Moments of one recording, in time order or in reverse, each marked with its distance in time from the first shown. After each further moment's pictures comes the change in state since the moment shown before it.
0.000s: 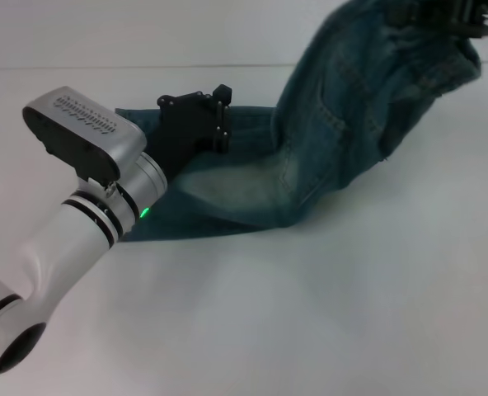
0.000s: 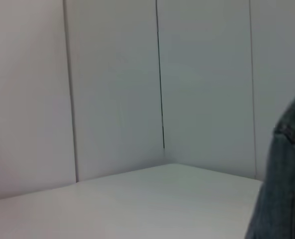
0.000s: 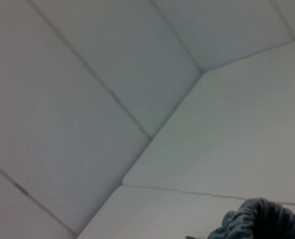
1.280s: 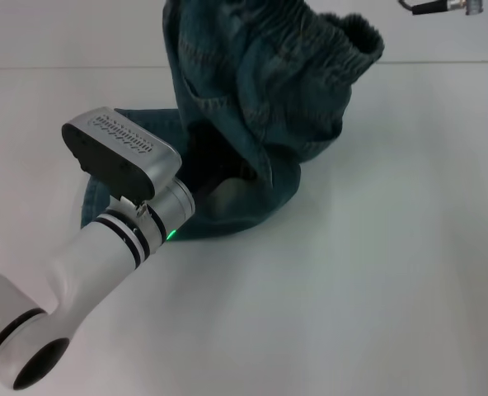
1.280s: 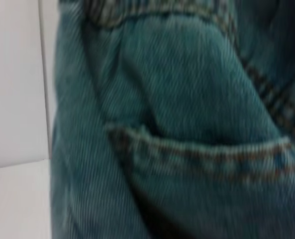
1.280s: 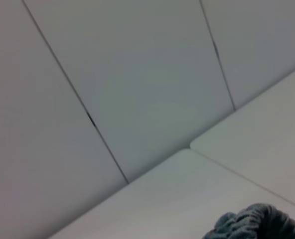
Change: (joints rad) left arm -0.029 0.000 -0.161 -0.106 0.159 -0.041 0.057; right arm 0.261 0.033 -0.281 -0.051 -0.042 0.050 0.041
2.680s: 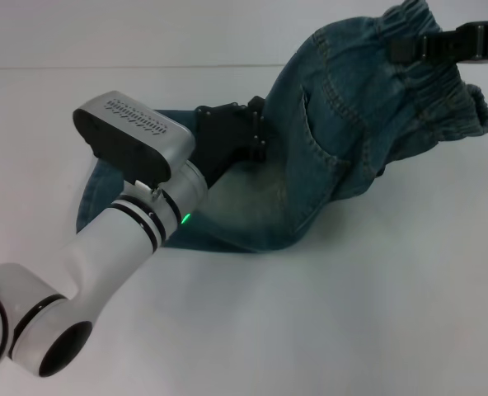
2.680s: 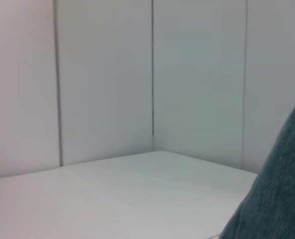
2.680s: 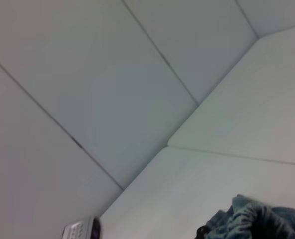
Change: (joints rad) left arm -0.034 0.000 -0.170 -0.033 0.055 -0.035 0.071; right arm -0.362 -0.078 0.148 -0.059 0.188 -0.232 -0.005
